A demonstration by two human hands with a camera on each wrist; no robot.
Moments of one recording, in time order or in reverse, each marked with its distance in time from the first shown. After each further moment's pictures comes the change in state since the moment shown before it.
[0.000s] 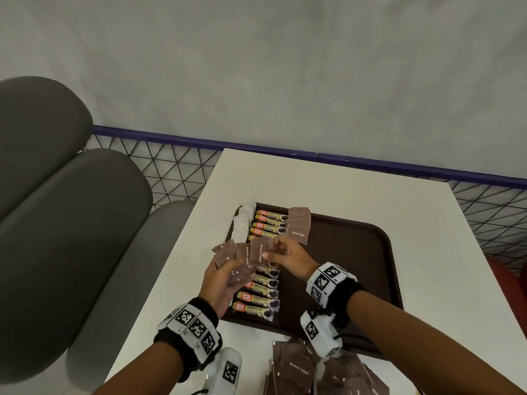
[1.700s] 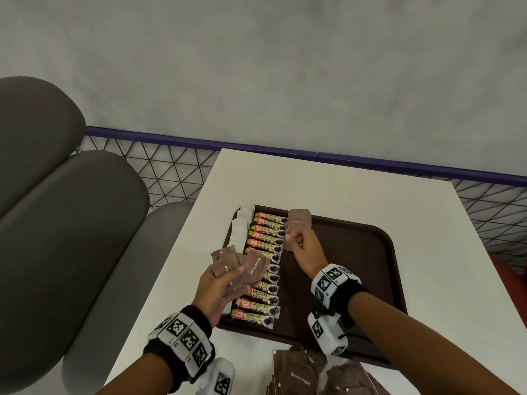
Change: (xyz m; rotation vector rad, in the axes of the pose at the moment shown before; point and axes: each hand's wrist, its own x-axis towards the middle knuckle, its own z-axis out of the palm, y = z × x) left_hand 0.005 0.002 -0.007 0.139 0.024 -0.046; right_hand 0.014 0.015 -0.026 -0.285 0.460 -0.020
